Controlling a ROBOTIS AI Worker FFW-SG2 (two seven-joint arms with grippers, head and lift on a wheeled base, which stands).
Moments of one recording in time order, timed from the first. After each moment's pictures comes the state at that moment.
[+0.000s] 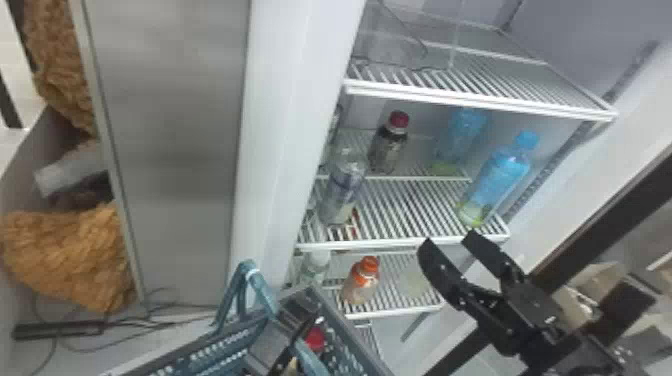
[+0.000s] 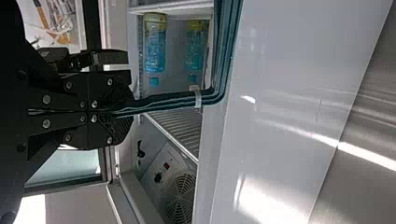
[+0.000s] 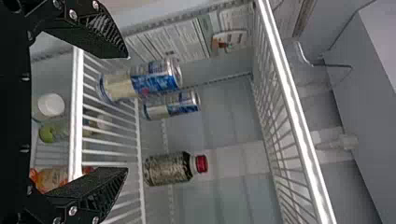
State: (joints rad) left arm 0.62 0.08 -0.31 -2.07 1.51 0.55 -0.43; right arm 0.71 -0.04 -0.50 -2.43 -0.49 0.36 0.52
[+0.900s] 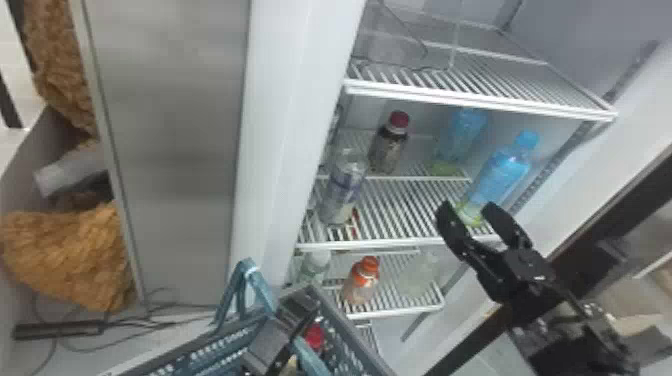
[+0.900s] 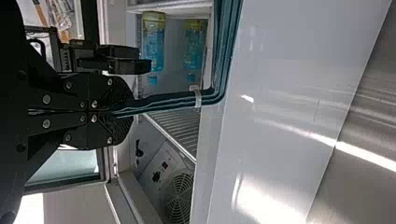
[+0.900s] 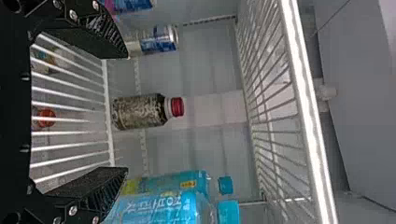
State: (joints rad) left arm 0.61 0.08 -0.32 -2.07 1.52 0.55 -0.43; right arm 0.46 -0.05 -0.50 -2.19 -0.39 0.26 0.45
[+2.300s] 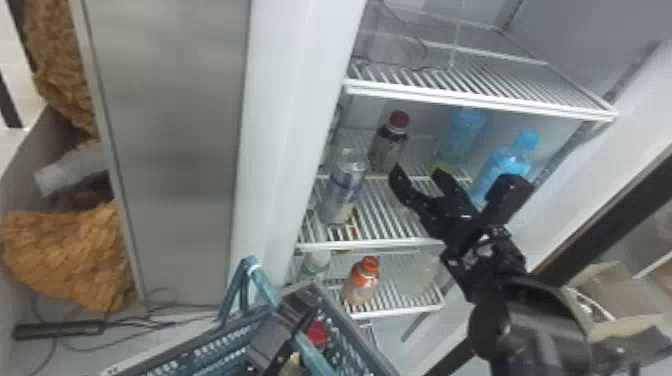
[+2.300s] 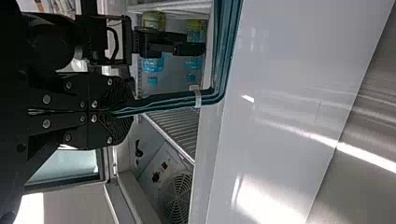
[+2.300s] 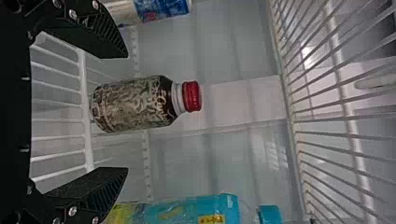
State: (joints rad) left arm 0.58 0.08 -0.33 -2.04 1.53 0.54 -0.43; right arm 0.05 -0.11 -0.35 -1.77 -0.25 0.26 0.38
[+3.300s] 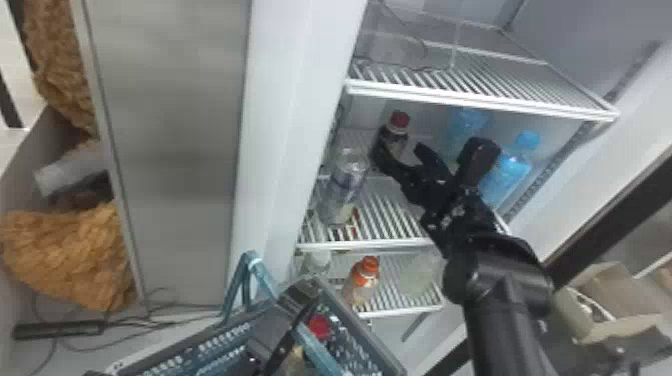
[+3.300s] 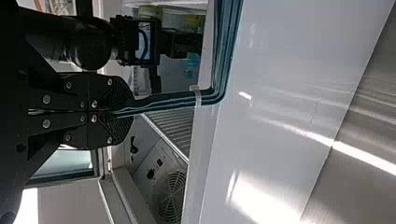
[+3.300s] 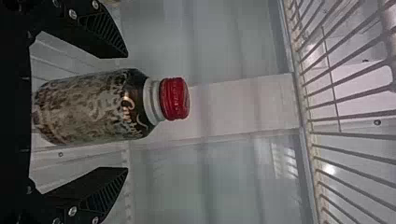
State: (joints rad) left arm 0.56 0.09 -0.35 -2.02 1.56 0.52 -0.43; right arm -0.16 -0.14 -0.27 -1.55 -0.19 0.25 0.35
